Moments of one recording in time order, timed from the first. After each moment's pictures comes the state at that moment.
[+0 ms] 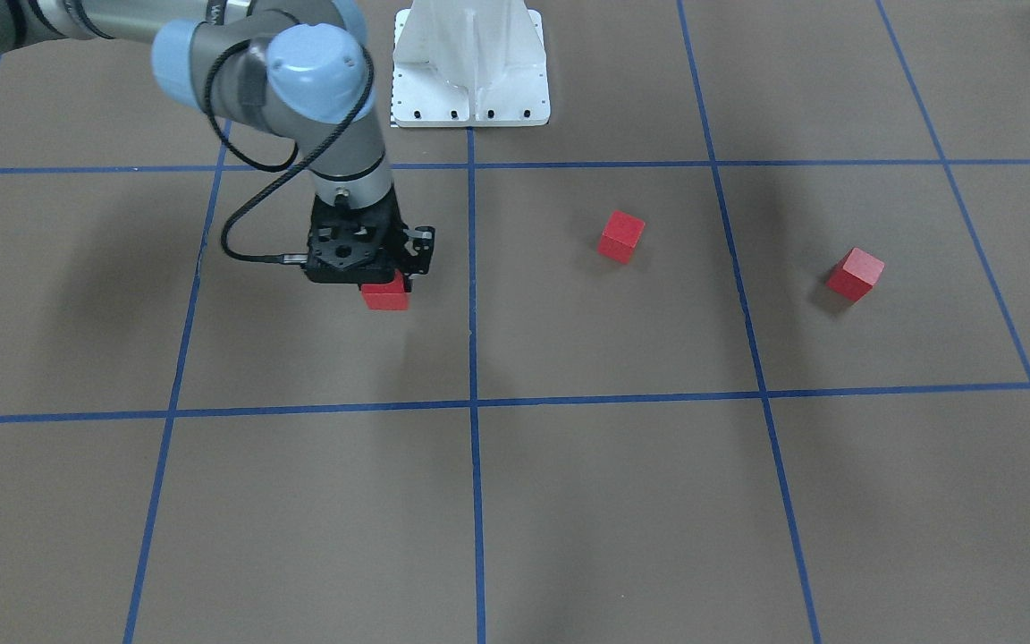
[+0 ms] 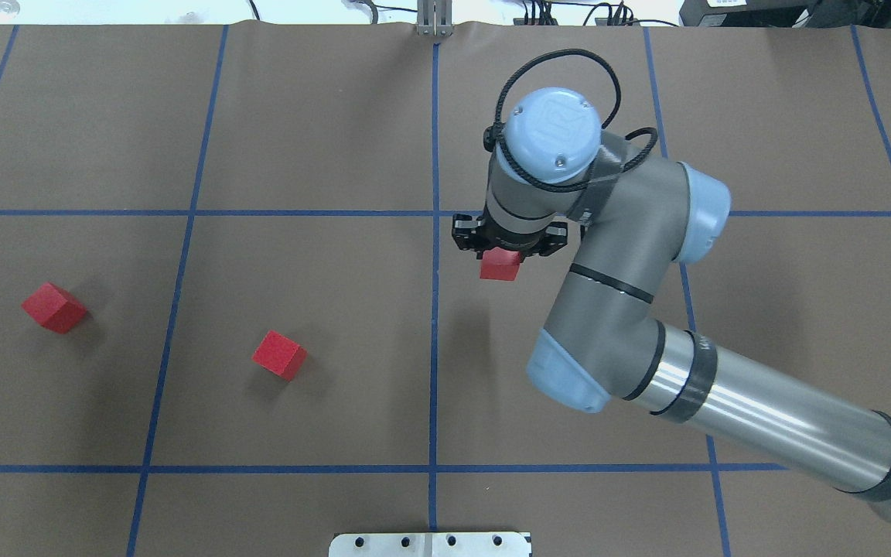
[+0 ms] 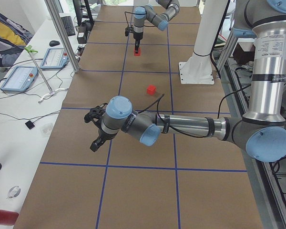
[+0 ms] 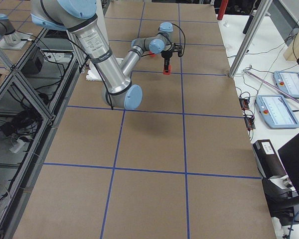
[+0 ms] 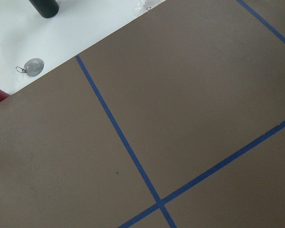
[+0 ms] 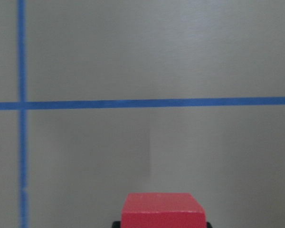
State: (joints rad) left arm -1.58 -1.58 -1.62 -2.07 -2.32 0.17; right arm 0.57 -0.82 1.66 -1.66 1.88 1.25
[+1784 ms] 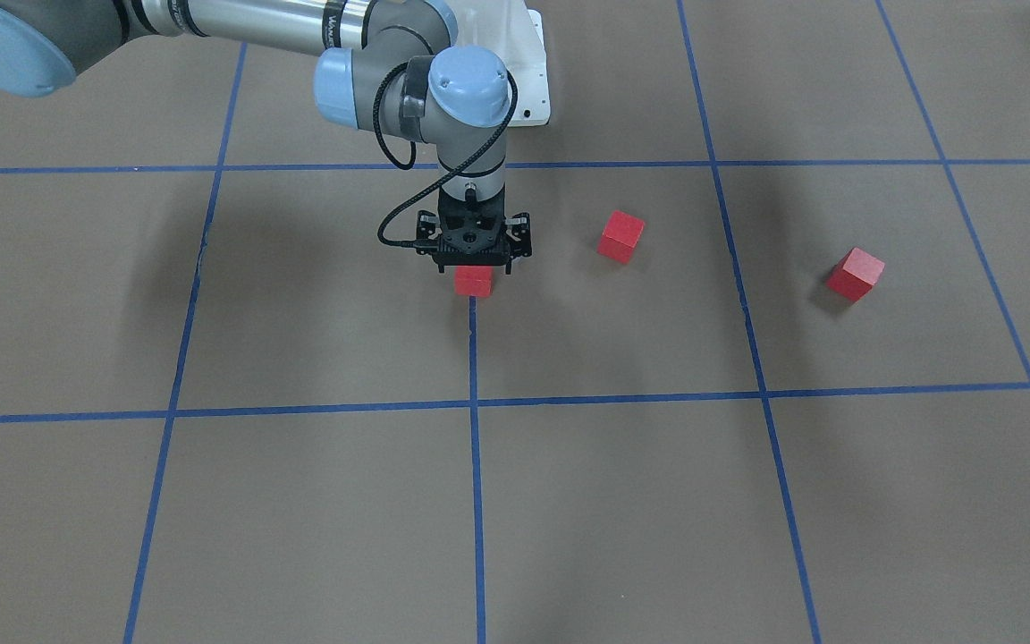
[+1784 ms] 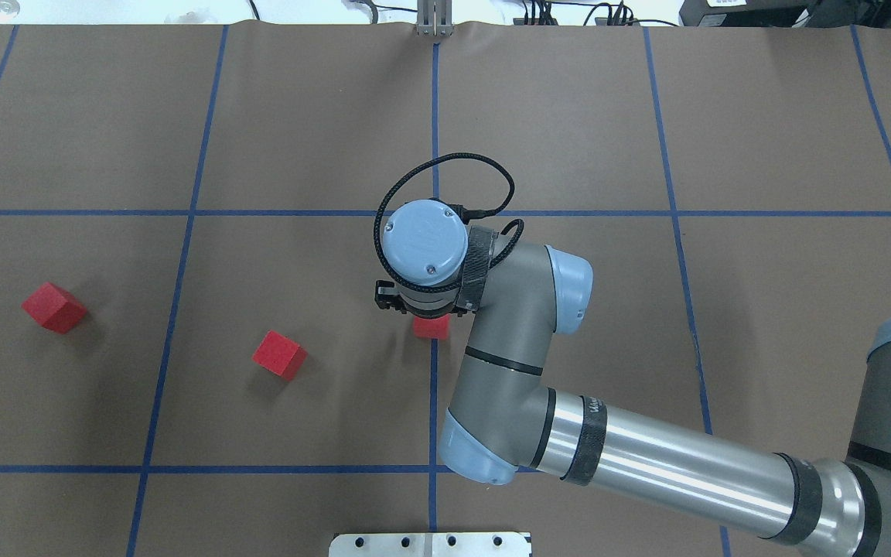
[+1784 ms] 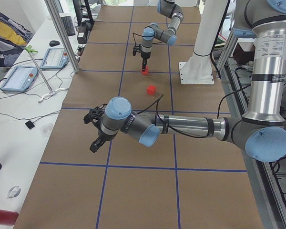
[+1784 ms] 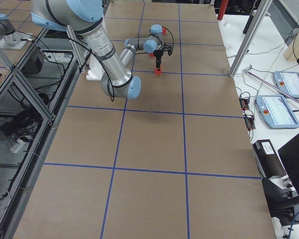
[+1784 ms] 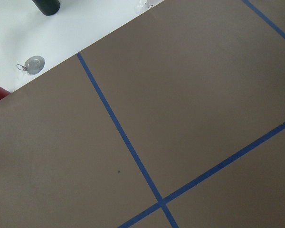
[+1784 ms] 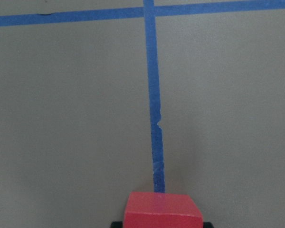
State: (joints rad) left arm -1.58 -1.58 -1.61 -2.07 -2.32 0.17; right arm 0.43 -0.73 1.49 -1.57 1.75 1.32
